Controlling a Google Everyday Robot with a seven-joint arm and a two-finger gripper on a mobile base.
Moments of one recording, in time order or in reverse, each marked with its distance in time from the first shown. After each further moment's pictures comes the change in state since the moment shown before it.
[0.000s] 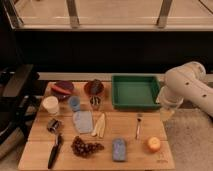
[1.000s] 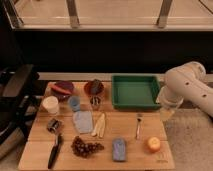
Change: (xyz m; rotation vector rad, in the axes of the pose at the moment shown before) arm 0.000 0.000 0.000 0.000 0.000 0.000
